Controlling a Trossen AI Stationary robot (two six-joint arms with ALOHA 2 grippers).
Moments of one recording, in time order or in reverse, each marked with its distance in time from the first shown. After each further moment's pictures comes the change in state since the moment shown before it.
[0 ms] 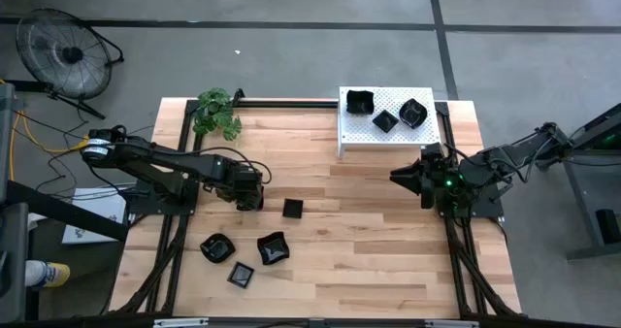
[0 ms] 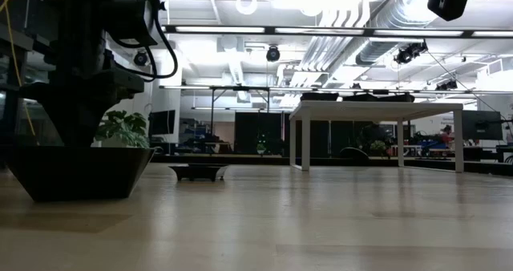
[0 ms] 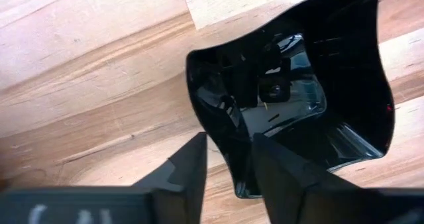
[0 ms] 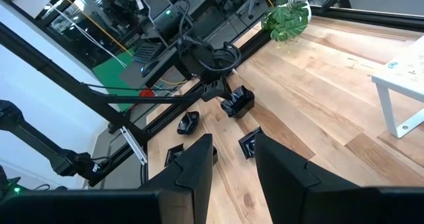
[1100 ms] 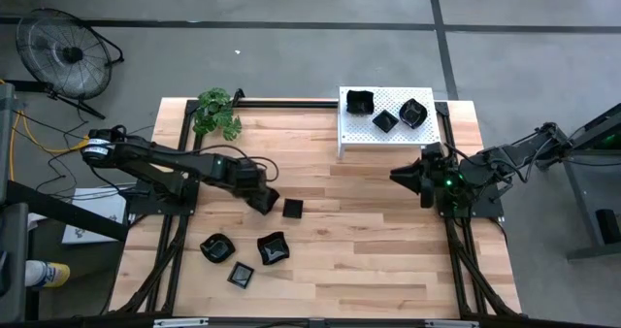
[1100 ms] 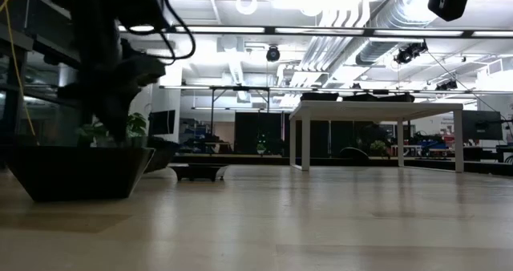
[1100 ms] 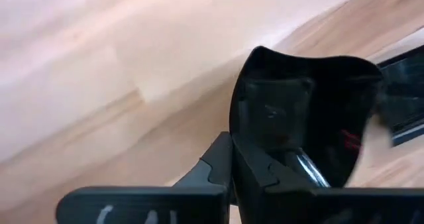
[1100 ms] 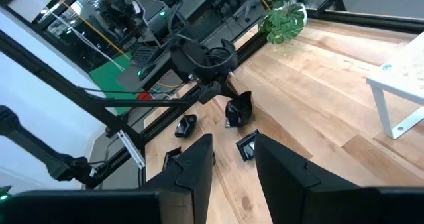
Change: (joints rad) left arm 0.000 0.000 0.028 0.124 -0.133 0.125; right arm 0.000 0.000 0.000 -0.002 0.018 0.008
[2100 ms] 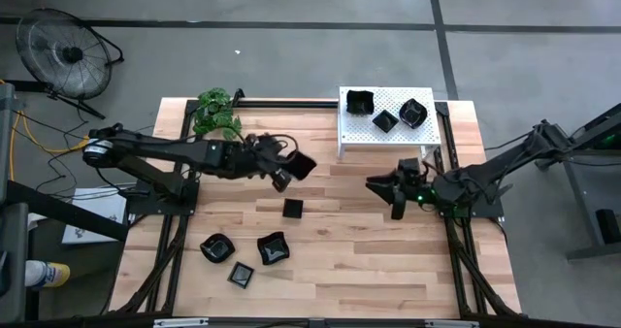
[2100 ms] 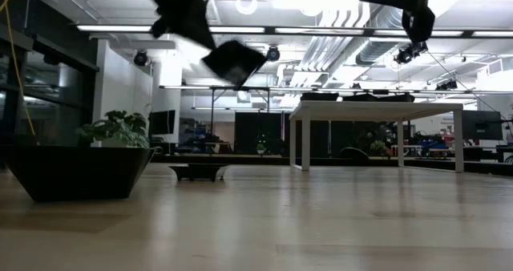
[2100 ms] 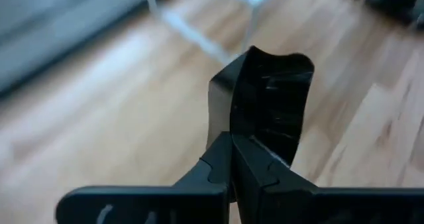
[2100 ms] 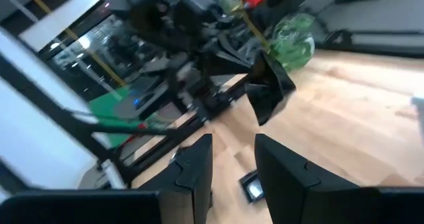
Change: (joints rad) left arm 0.000 0.000 0.339 0.174 -0.349 0.554; right arm -0.002 0.250 -0.213 0.629 0.111 -0.143
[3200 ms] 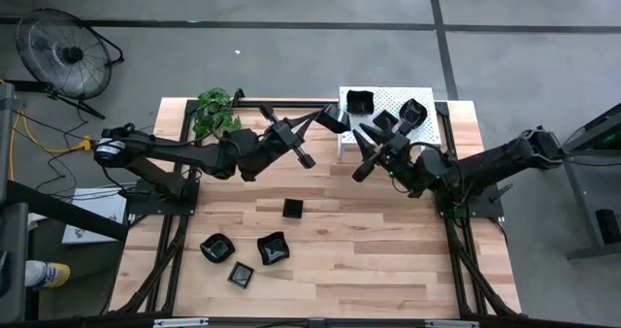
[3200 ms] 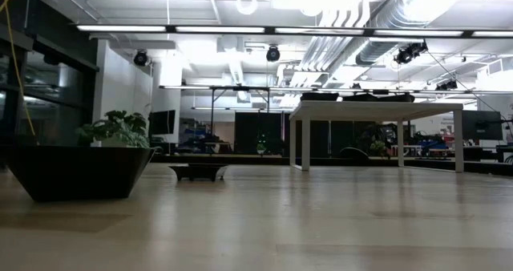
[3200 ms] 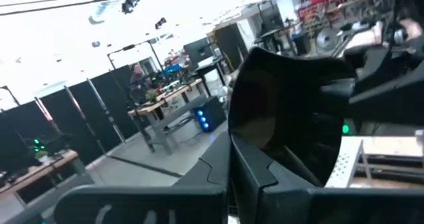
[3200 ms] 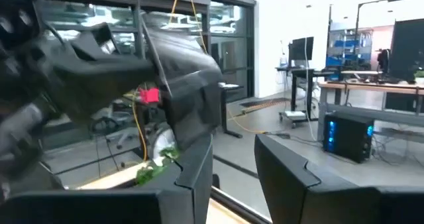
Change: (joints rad) left arm -0.032 0.110 0.079 1.030 -0.294 1.096; right arm -0.218 0.306 0.241 0.466 0.293 -0.831
